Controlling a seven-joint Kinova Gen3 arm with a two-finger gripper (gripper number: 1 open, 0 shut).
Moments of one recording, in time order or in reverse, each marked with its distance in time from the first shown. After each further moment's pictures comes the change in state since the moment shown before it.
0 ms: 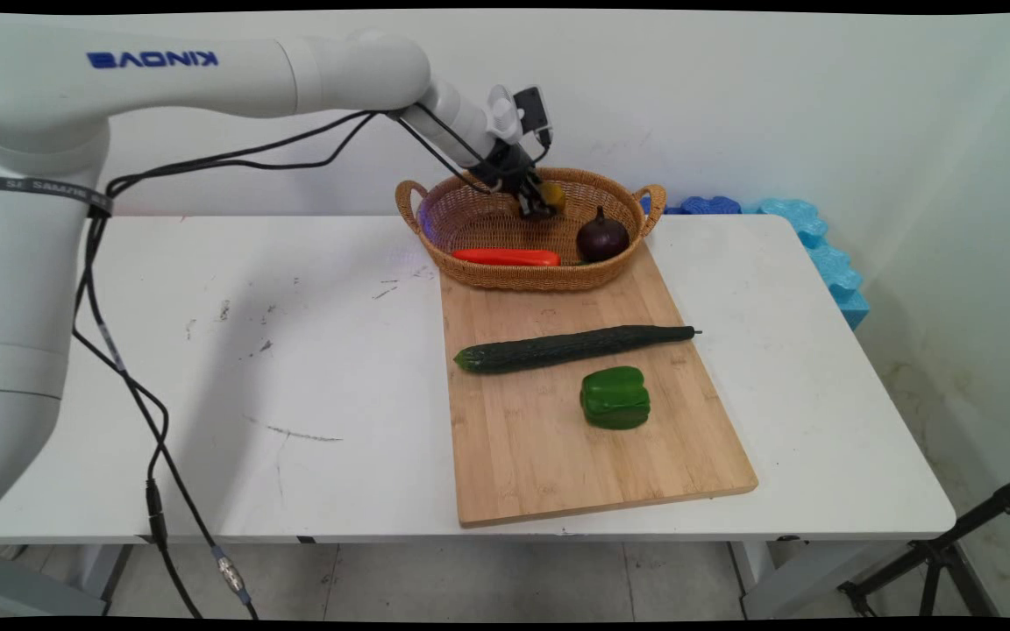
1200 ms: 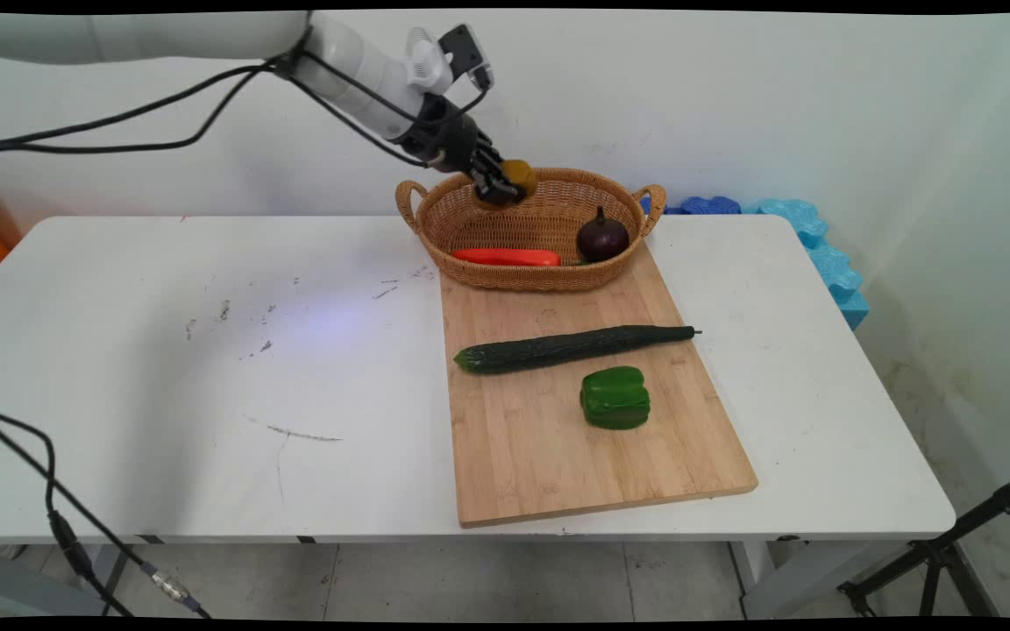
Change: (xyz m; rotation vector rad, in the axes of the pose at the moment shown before) arm -0.005 0.054 -0.160 -0.042 0.075 -0.173
